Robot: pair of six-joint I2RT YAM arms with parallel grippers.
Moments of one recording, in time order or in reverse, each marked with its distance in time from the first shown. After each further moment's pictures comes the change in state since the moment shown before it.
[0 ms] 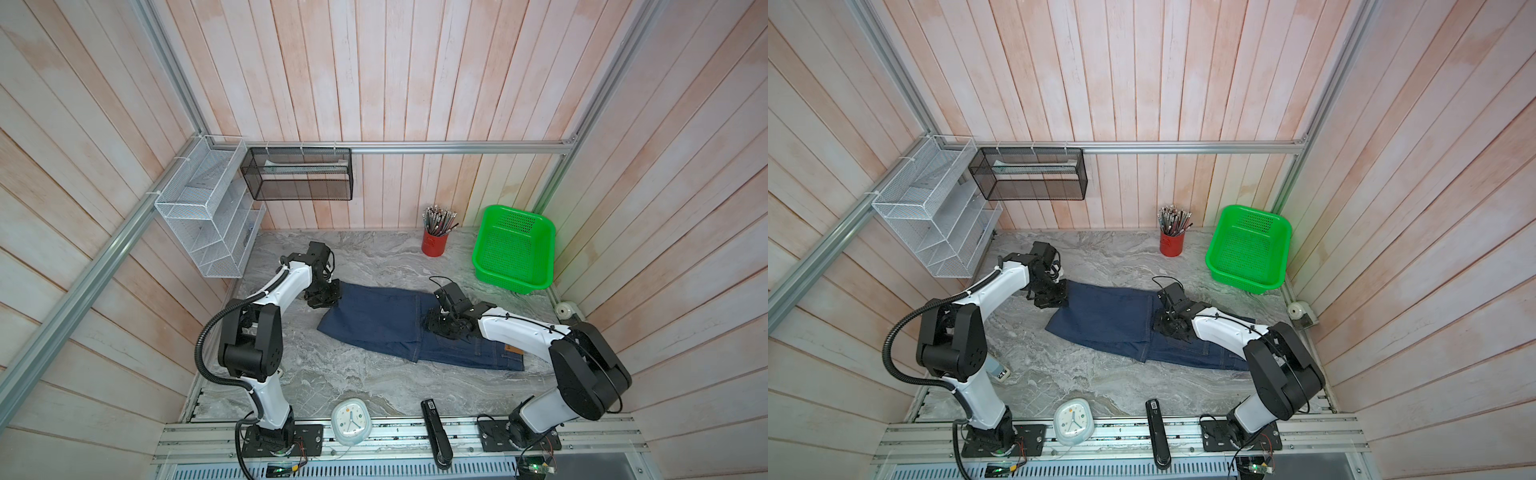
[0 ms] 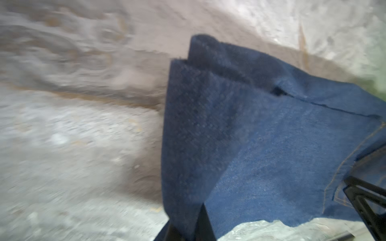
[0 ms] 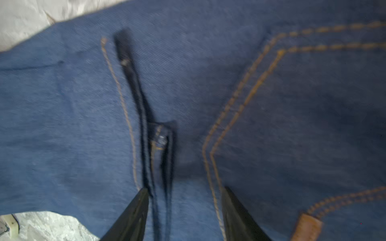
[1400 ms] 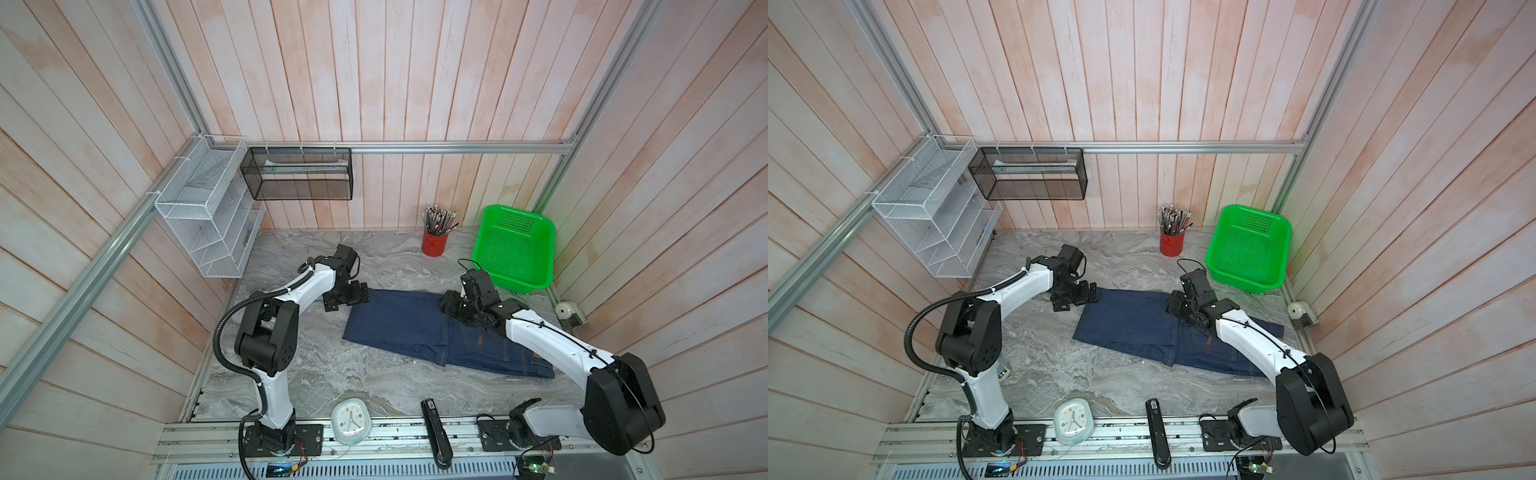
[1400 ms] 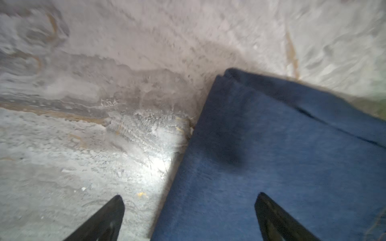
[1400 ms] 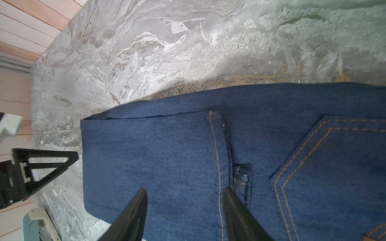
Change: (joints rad) left arm -0.165 0.087 0.018 0.109 -0.087 -0.185; right arm -0.143 -0.212 0.000 -0.006 0.014 -0.033
